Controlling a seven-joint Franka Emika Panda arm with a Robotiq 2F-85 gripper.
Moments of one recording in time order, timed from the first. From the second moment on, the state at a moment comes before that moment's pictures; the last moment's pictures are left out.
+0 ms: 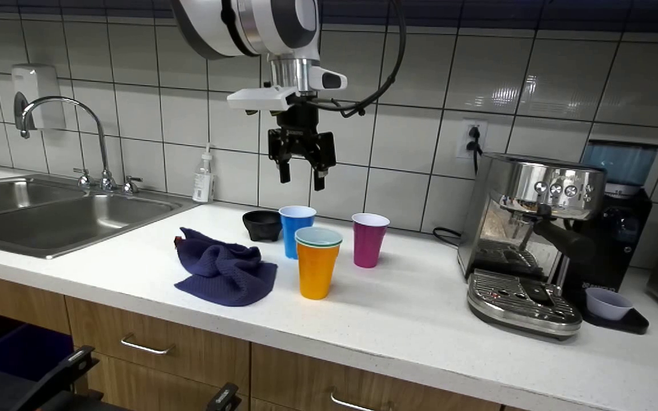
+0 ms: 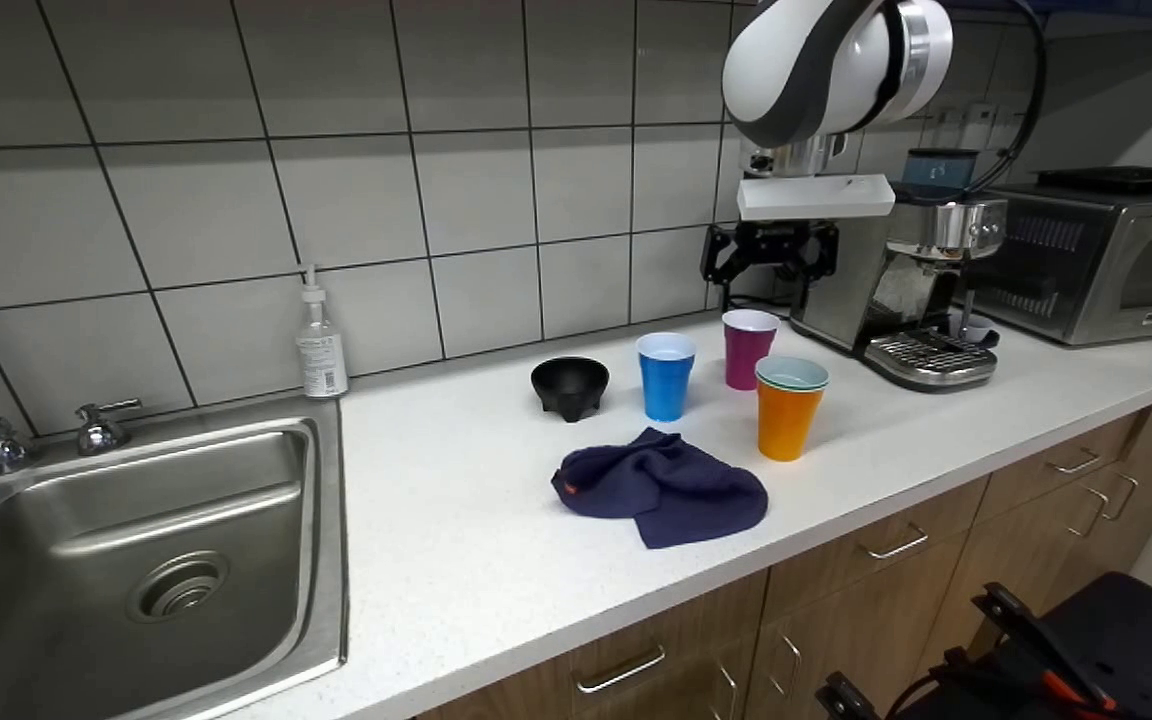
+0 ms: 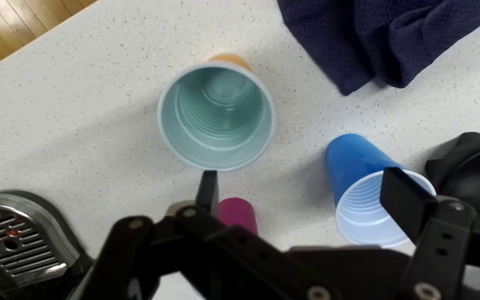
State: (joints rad) arm -0.10 0.01 -0.06 -2.35 -0.14 2.48 0.36
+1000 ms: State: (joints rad) arm -0.06 0.18 -0.07 -2.22 -0.16 2.49 0.44
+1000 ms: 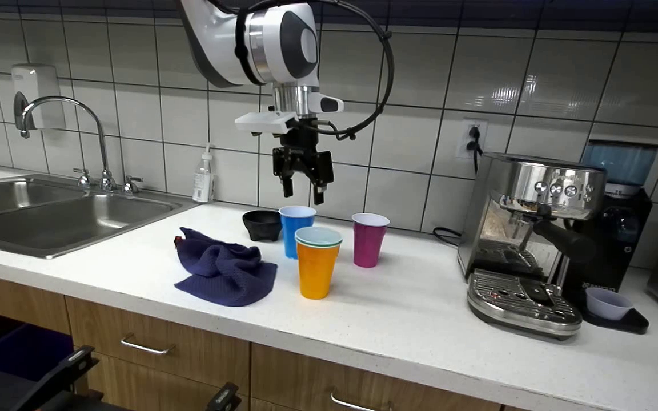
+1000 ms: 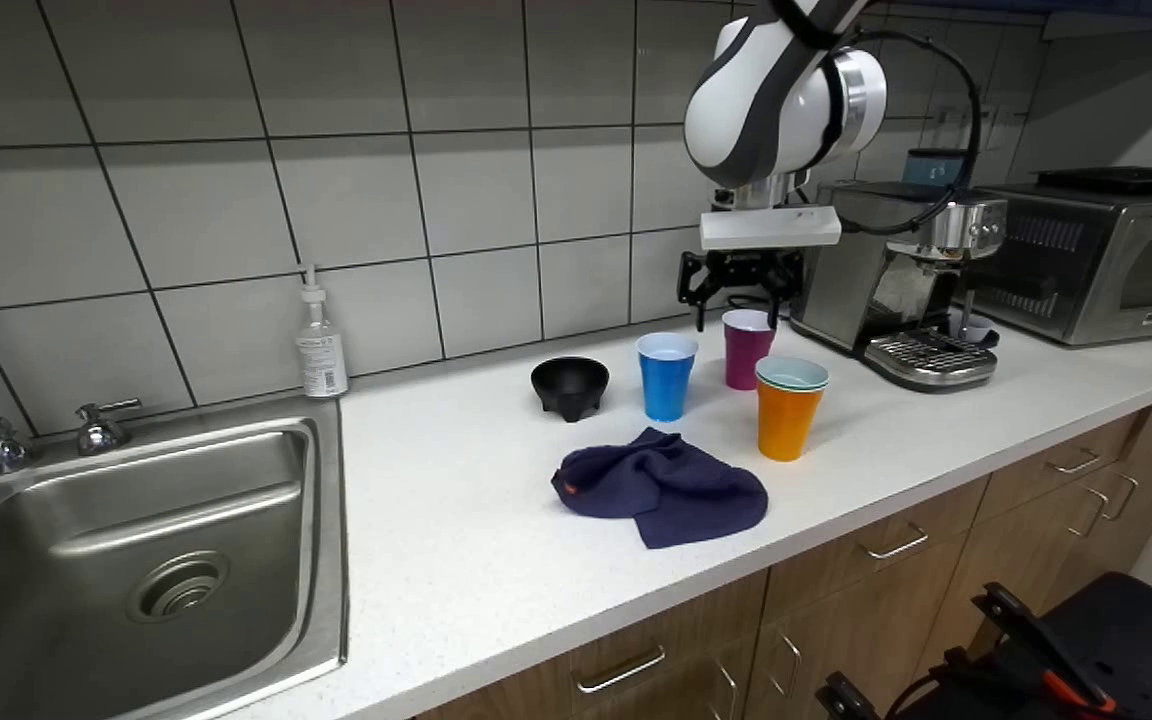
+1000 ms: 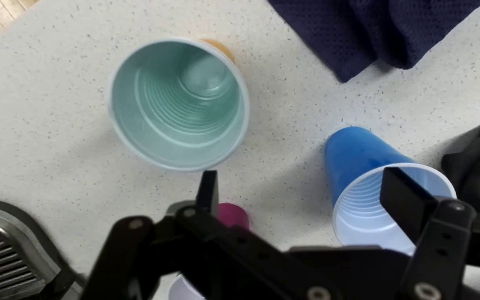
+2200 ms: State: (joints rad) arm -0.02 0.45 -0.12 -1.94 -0.12 2.47 0.44
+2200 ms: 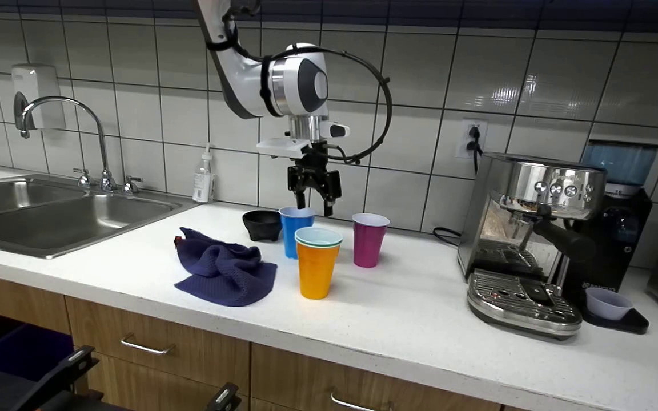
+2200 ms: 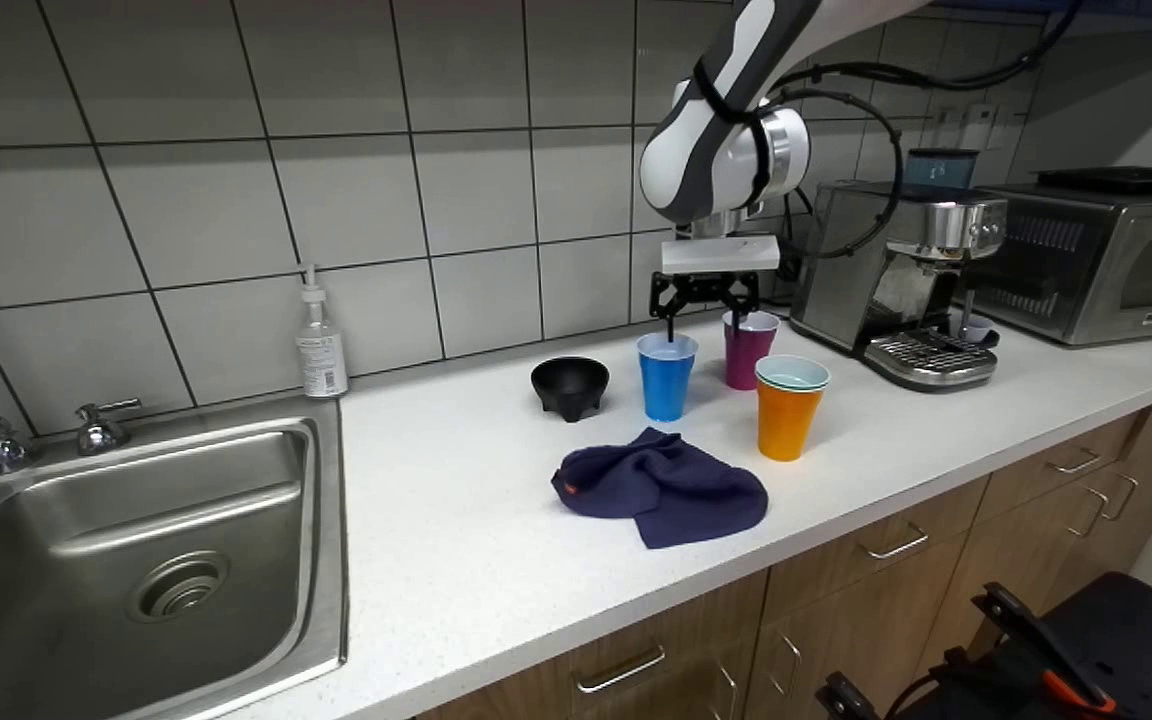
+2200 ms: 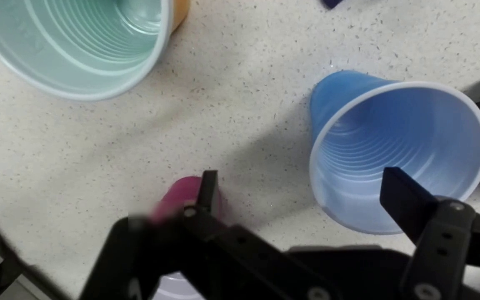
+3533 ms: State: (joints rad) arm -0.01 0.54 -0.13 -1.85 -0.10 2.39 0.44
